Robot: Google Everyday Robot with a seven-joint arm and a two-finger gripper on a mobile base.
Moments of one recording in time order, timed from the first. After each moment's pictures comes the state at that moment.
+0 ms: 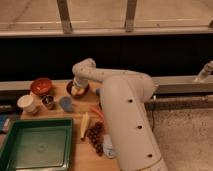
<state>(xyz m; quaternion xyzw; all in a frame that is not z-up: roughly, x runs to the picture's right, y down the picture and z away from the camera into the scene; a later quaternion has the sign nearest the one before) -0.180 0.009 0.972 -0.28 -0.04 0.40 0.87</state>
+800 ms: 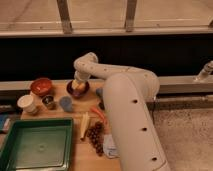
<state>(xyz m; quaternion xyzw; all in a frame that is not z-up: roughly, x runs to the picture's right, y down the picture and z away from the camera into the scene) -0.166 -0.042 0.955 -0.23 -0.06 0.42 0.88</state>
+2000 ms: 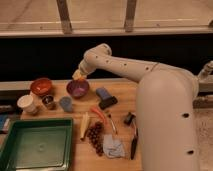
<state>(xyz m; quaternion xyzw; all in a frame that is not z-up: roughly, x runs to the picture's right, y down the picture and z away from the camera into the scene) -0.149 -0.095 0.848 -0.20 -0.18 0.43 0.86</state>
